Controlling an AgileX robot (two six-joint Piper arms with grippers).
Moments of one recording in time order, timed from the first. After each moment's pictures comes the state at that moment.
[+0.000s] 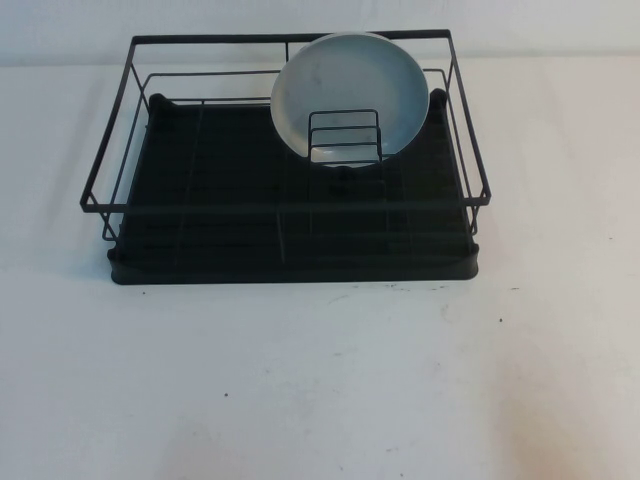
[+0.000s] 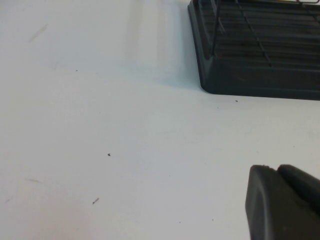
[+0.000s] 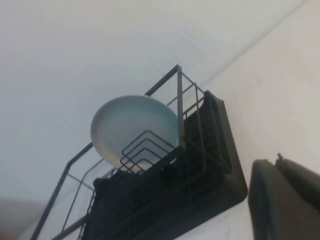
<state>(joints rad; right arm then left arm) 0.02 0.07 -0.06 1.13 0.20 -0.30 -0.09 -0.01 0.02 0.08 0.35 -0.06</state>
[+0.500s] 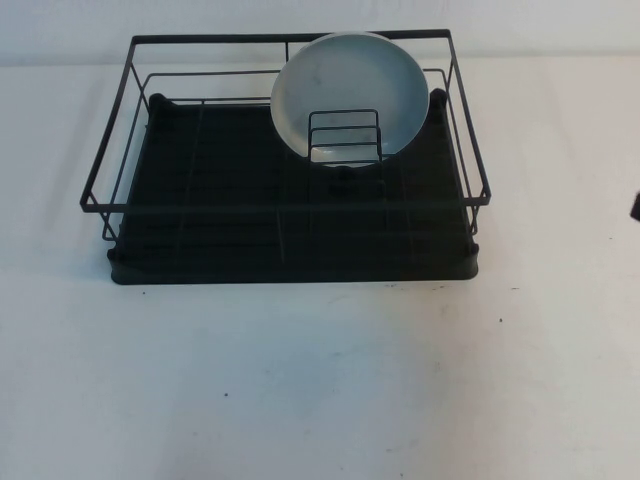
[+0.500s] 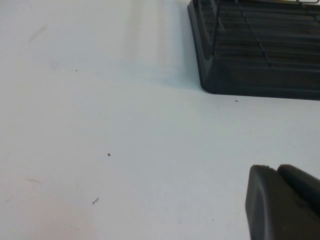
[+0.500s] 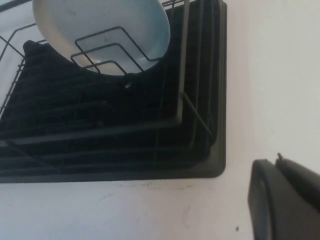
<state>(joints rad) 0.02 1.03 -0.67 1.01 0.46 -0.66 -0.09 -0.01 0.02 0.08 0.35 -0.06</state>
